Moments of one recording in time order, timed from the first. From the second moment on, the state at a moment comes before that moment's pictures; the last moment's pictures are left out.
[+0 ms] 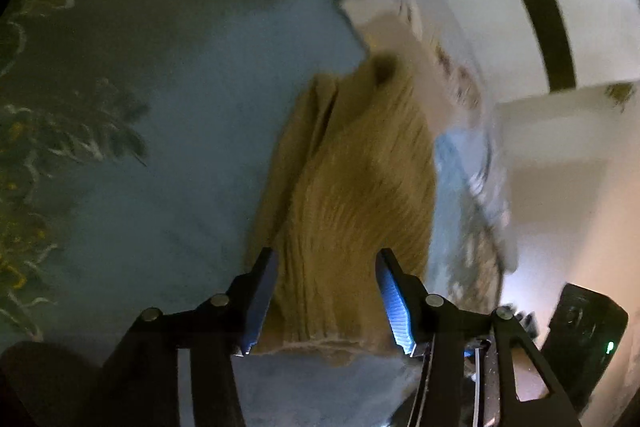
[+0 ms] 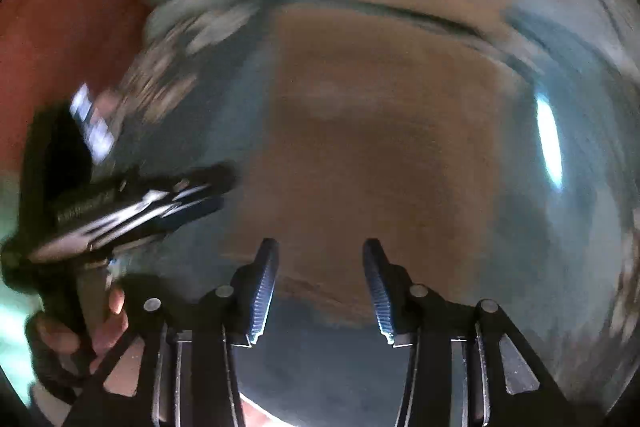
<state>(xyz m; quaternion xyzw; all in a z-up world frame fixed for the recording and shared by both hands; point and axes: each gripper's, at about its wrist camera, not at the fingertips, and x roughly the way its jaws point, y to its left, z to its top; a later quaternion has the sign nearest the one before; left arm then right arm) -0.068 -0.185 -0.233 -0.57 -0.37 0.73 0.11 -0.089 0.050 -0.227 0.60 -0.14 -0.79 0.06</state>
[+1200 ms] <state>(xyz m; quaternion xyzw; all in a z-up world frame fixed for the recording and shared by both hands) -0.076 -0.158 -0.179 -0.54 -0.35 0.76 0.08 -0.075 0.204 -0.287 0.59 -0.40 -0.70 0.07</state>
